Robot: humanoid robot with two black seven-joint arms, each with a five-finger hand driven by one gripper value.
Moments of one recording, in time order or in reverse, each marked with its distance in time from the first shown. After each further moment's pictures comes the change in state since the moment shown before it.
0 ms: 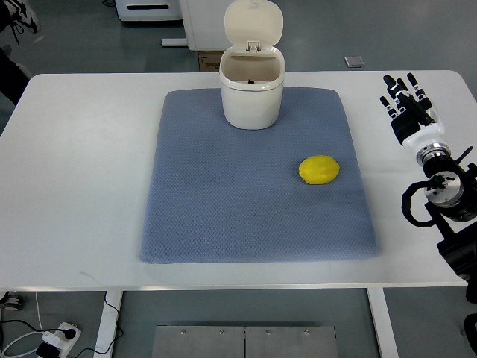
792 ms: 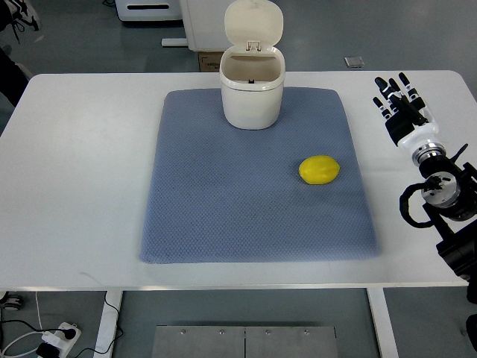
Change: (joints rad) left arm 0.000 0.000 0.000 0.000 0.000 -0.007 0.000; right arm 0.012 -0.009 -0.052 -0.002 0.001 0.014 0.001
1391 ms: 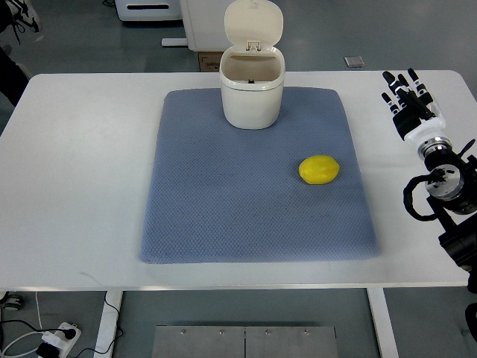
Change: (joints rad) left arm 0.000 0.000 0.000 0.000 0.000 0.000 0.000; right arm 0.052 0.001 0.008 -0.087 0.000 -0.001 0.010
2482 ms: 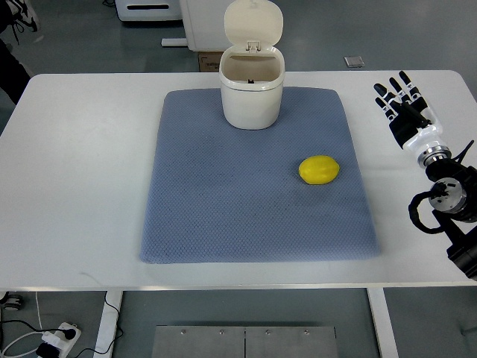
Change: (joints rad) left arm 0.000 0.000 0.000 0.000 0.000 0.000 0.000; right arm -0.029 -0.059 -0.155 0.013 -0.025 0.102 0.063
